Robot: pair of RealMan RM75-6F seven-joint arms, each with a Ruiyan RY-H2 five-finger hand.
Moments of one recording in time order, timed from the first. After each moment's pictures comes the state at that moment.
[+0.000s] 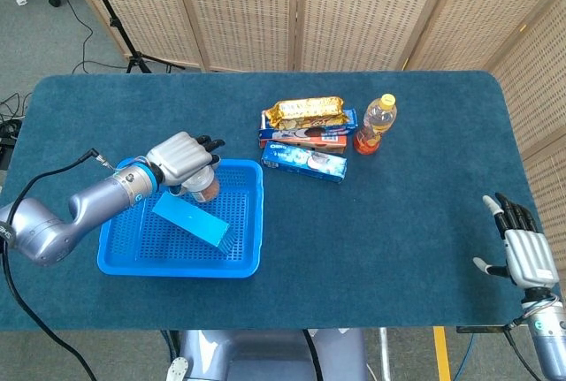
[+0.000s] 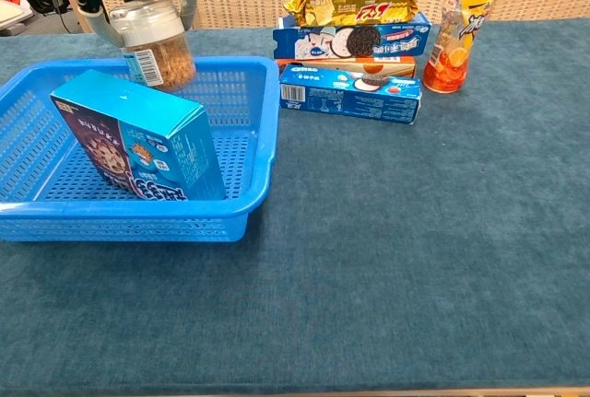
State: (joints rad) left arm -1.25 -0.92 -0.08 -1.63 1.14 0.28 0.15; right arm 0.18 -1.20 0.09 -1.39 -1.40 1.29 0.17
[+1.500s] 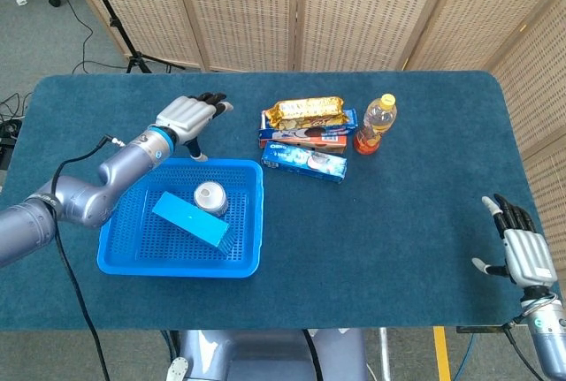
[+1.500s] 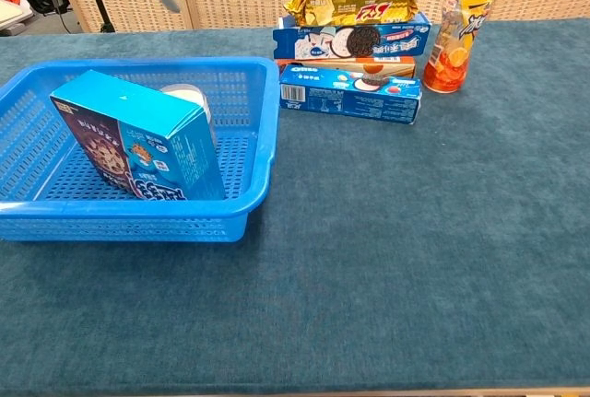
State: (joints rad) left arm -1.40 -1.14 -0.01 -1.32 0.67 0.35 0.07; right arm 0.19 -1.20 0.09 -1.37 -1.39 1.26 0.22
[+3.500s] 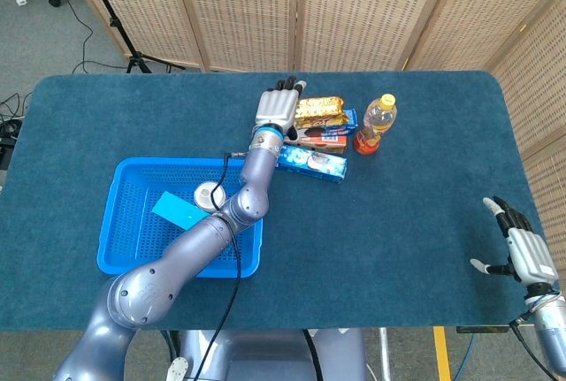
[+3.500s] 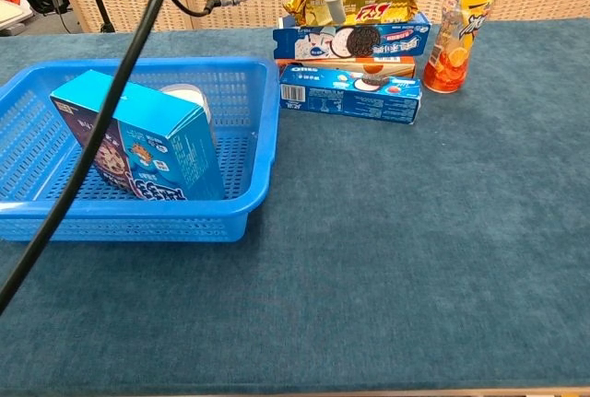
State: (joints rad) left arm -1.69 -1.96 -0.40 -0.39 -0.11 0.46 0.78; right arm 0.21 -1.18 0.07 -1.32 -1.40 1.17 0.46
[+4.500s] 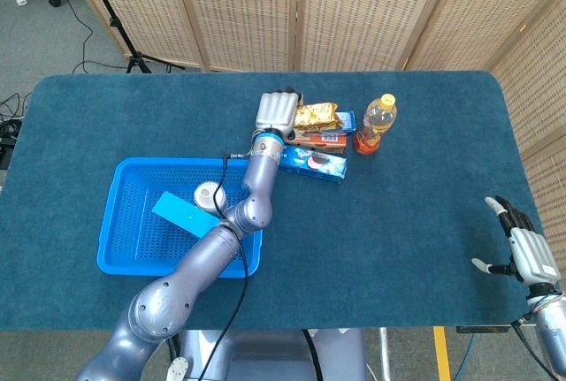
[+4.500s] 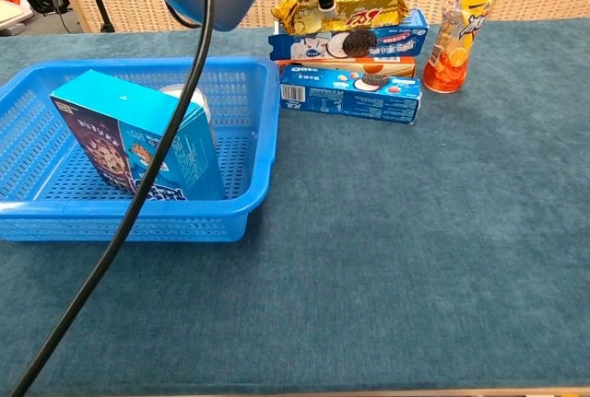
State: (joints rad) left arm -1.69 -2.09 -0.56 -0.20 0.19 0.44 0.73; right arm 0.21 -1.18 0.07 -1.32 -1.41 1.18 0.47
